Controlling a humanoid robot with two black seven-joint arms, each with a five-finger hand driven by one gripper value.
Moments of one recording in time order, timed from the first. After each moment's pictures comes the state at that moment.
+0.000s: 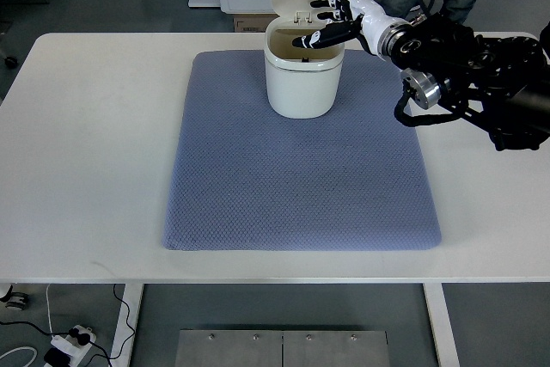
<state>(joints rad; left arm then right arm) -0.02 0.00 -0.10 -0.16 0.00 0.21 -0.12 1.53 -0.13 -0.44 0.80 0.20 -0.21 0.18</state>
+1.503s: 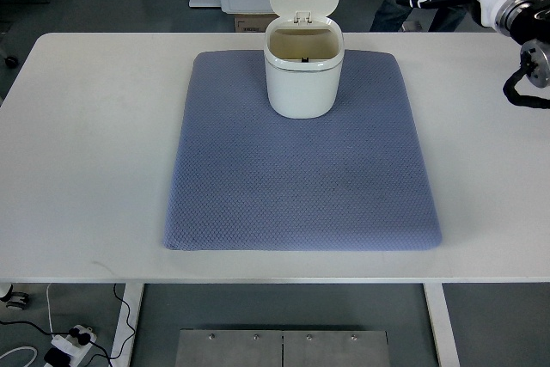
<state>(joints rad) -0.02 0.00 -0.10 -0.16 0.00 0.21 -0.12 1.49 -0.51 -0.28 0.95 0.13 -0.21 0.18</state>
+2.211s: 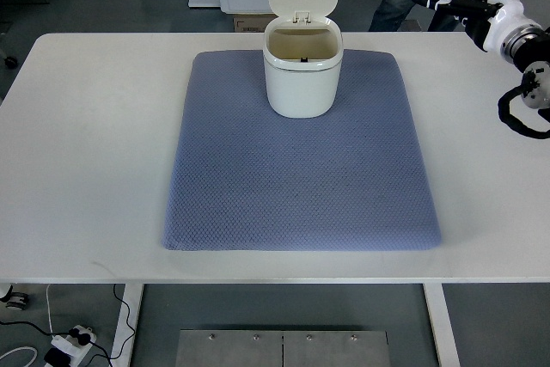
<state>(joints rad) -0.02 0.00 -0.10 -0.16 0.00 0.21 -0.12 1.18 -0.52 0.18 0.93 0.13 -0.21 0.17</state>
